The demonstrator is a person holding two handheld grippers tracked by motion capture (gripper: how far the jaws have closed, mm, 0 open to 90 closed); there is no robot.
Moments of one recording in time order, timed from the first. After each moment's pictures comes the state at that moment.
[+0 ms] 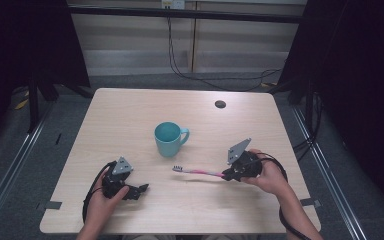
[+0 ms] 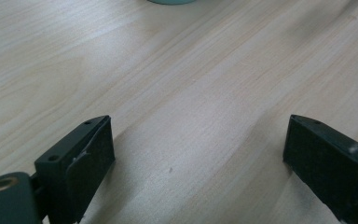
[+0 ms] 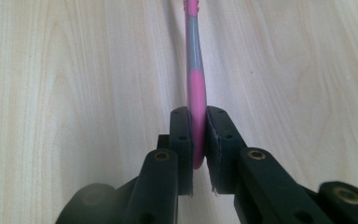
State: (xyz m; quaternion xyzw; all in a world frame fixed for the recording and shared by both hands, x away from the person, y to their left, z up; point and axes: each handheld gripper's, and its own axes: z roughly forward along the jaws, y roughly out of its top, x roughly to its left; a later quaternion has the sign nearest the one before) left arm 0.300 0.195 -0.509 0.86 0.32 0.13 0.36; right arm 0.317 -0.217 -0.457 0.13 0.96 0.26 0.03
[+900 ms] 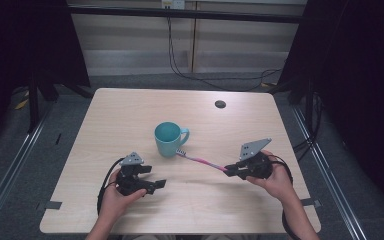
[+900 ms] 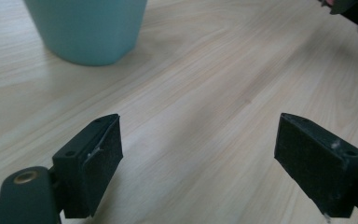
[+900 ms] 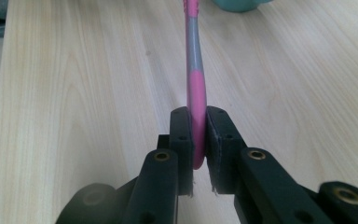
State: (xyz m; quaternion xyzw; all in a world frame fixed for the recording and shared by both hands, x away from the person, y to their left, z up) left arm 0.305 0.154 -0.494 0.82 0.34 0.01 0.46; right arm 0.303 -0.239 -0.446 0.18 0.91 0.38 0.06
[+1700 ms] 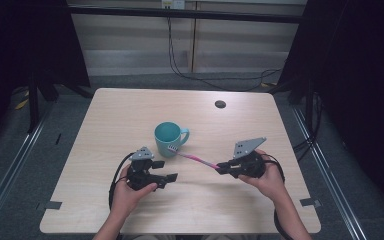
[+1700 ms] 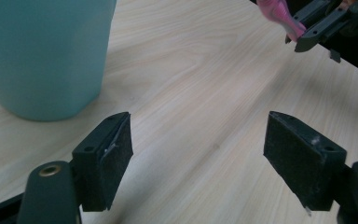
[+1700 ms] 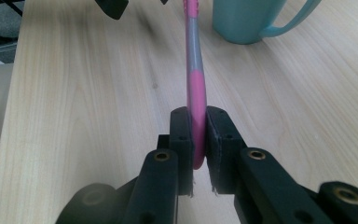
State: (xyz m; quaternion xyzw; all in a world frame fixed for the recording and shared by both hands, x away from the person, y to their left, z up) left arm 0.309 0.124 -0.477 0.81 0.33 0.01 0.49; right arm 0.305 -0.219 -0.442 0.18 0.89 0.41 0.06
